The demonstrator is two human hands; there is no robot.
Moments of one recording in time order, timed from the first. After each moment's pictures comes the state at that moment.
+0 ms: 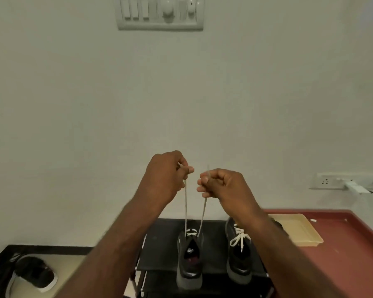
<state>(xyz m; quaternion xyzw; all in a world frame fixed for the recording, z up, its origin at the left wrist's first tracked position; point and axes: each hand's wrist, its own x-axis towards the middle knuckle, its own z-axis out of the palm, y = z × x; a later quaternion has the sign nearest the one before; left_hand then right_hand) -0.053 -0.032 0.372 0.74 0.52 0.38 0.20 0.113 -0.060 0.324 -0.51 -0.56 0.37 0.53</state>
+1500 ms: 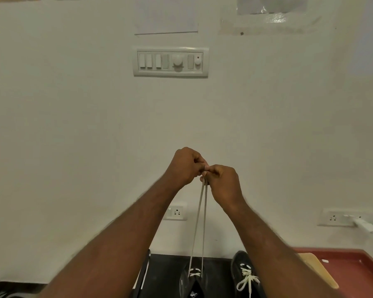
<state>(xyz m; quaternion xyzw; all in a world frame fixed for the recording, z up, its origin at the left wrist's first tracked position) -0.021 0.078 0.425 0.78 0.42 0.40 0.23 0.104 0.034 0.375 -0.56 -0.59 0.17 0.56</state>
